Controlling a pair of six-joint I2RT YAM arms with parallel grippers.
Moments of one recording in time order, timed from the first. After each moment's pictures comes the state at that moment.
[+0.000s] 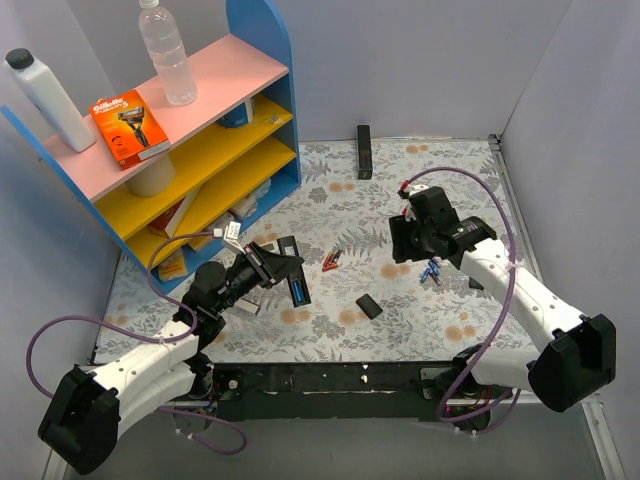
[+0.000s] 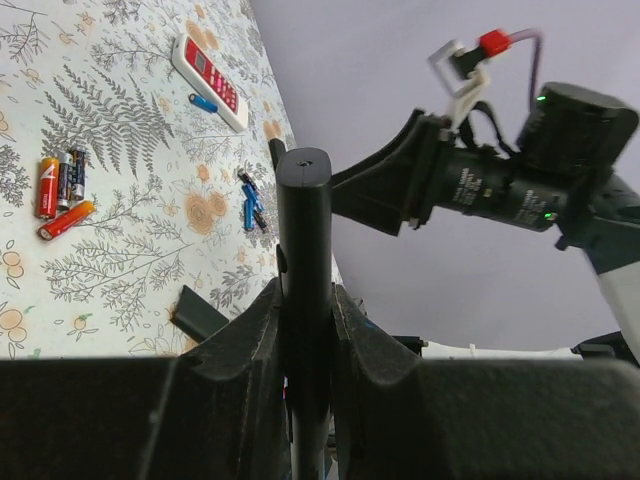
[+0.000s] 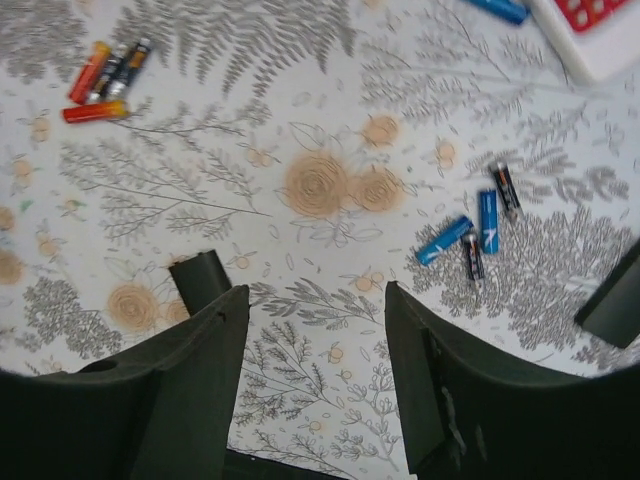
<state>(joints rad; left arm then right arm) -0.57 0.84 0.25 0.60 0.26 -1.11 0.55 1.22 1.08 -0.75 0.06 0.19</state>
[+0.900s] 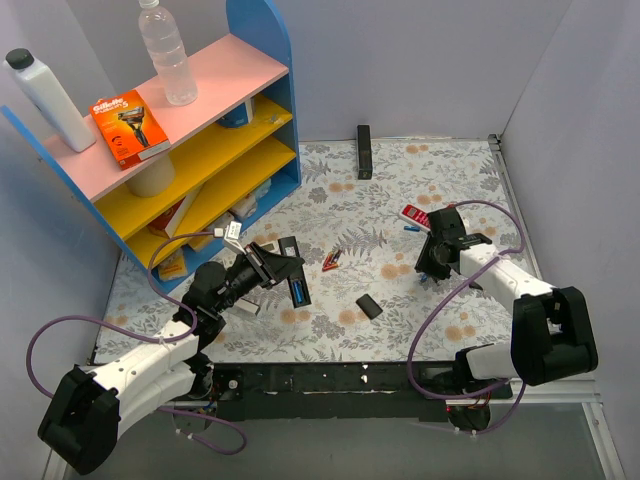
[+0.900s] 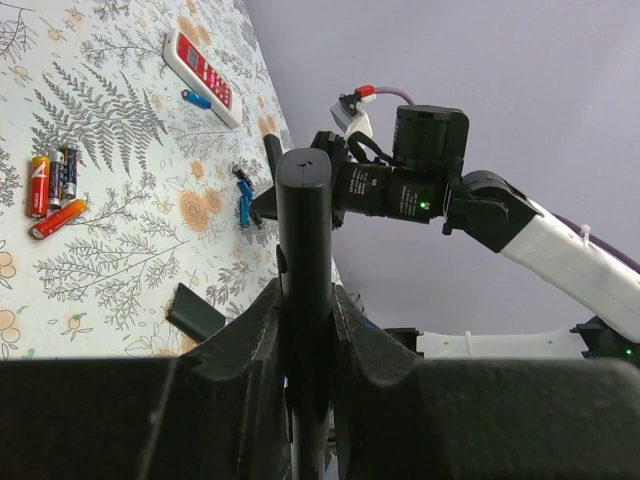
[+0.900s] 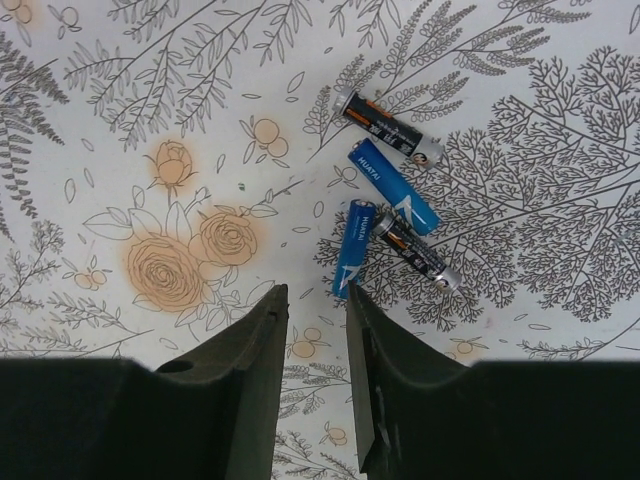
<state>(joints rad) -0.57 0.84 0.25 0.61 0.28 -1.11 0.28 1.34 0.75 -0.51 0.12 0.62</state>
